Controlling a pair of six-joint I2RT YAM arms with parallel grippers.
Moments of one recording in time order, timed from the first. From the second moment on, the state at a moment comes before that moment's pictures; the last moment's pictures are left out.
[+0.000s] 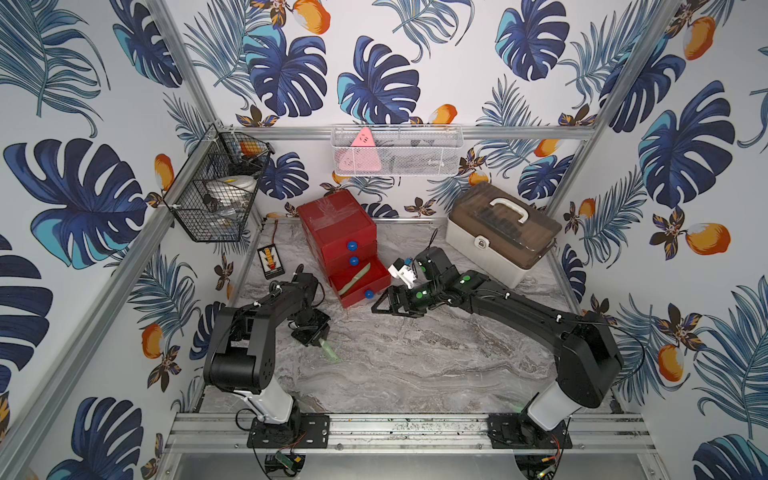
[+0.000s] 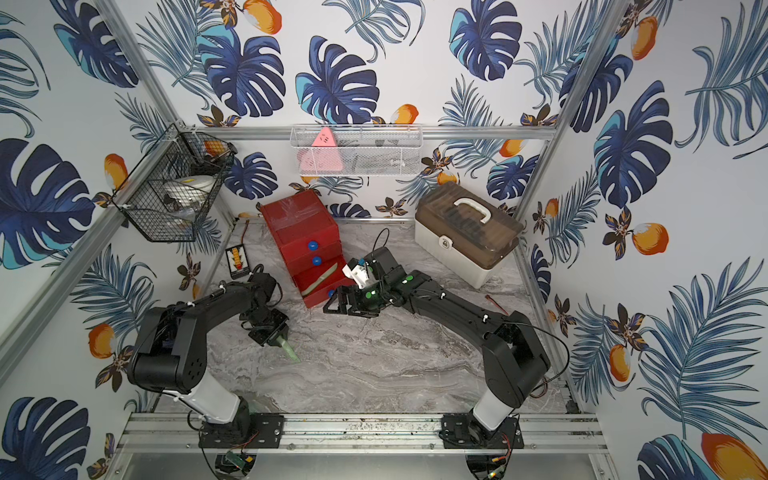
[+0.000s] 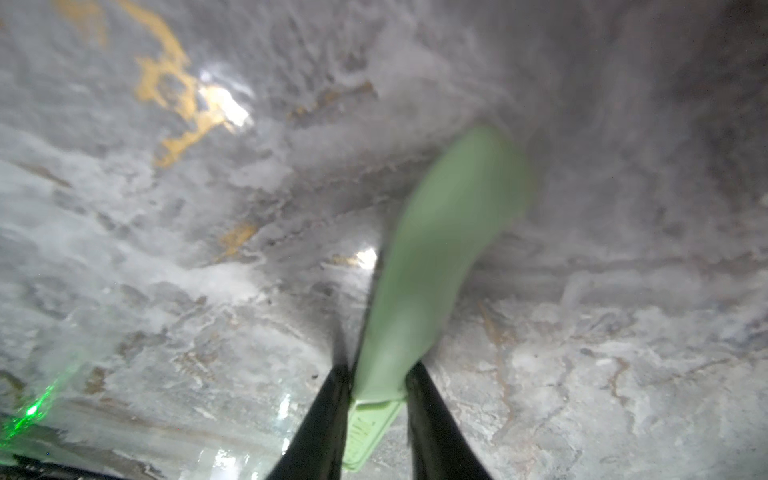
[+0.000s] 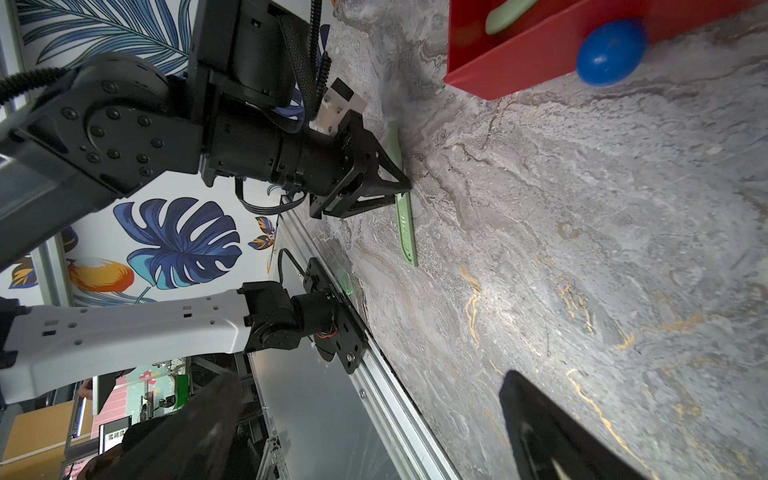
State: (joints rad) left arm 0.00 1.66 0.88 -0.86 0.18 -1.04; right arm 0.74 1.64 1.27 -0.43 -0.67 0.63
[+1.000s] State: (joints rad) left arm -0.03 1.58 1.01 -0.89 0.10 -0.83; right arm 0.65 1.61 1.15 -0.37 -0.70 0.66
